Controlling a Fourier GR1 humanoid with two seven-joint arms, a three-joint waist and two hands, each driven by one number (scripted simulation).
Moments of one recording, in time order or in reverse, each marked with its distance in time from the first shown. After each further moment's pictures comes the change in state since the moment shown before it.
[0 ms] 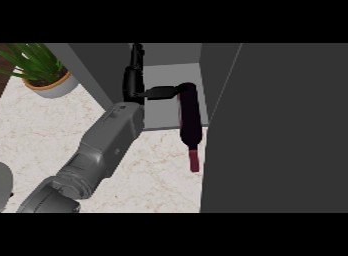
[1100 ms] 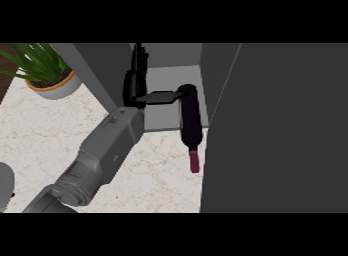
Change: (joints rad) left arm 0.080 0.000 -0.138 -0.115 0.161 -0.109 0.011; right arm -0.011 0.002 0.031 -0.004 0.015 -0.039 0.025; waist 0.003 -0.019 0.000
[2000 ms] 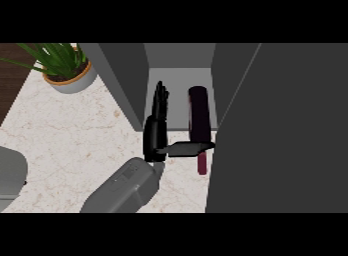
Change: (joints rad) left arm 0.465 0.005 -0.530 -0.724 0.168 0.392 0.096; right arm 0.057 -0.025 -0.044 -0.025 0.006 0.001 -0.012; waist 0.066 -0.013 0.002
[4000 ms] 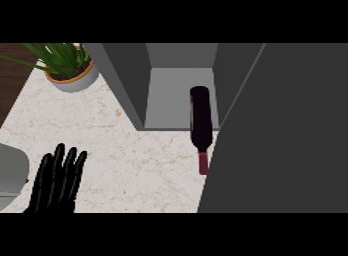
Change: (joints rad) left arm 0.763 0.566 0.004 -1.097 -0.135 -0.117 0.169; right arm 0.105 0.008 0.155 0.003 -0.063 0.123 0.103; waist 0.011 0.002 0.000
